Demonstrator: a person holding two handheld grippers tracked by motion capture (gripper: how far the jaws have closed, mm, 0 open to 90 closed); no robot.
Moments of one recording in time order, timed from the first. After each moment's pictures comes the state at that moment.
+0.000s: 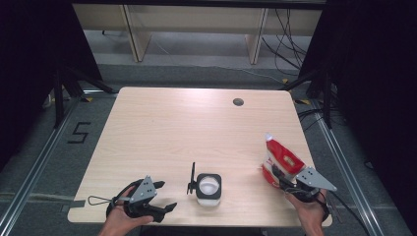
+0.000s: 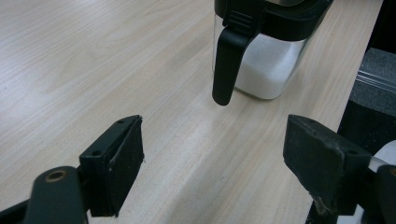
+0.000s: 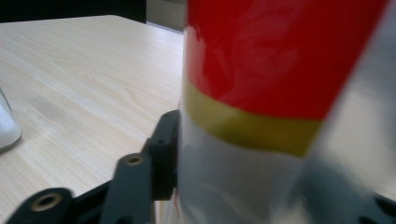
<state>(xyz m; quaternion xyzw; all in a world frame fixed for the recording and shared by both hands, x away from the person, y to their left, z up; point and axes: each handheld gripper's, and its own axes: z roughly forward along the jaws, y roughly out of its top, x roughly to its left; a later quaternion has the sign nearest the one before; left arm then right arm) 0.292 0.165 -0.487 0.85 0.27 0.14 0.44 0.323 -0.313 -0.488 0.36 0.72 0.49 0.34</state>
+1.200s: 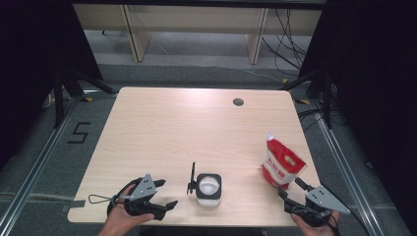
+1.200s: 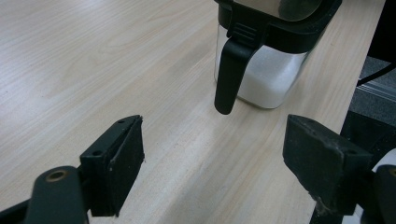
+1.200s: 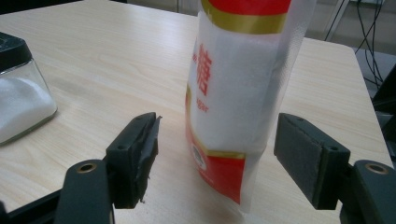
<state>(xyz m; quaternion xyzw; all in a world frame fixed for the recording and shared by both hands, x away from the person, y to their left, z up) 0.296 0.163 -0.485 0.84 0.27 0.13 0.46 0.264 -0.317 -0.481 0.44 0.71 0.46 0.30</state>
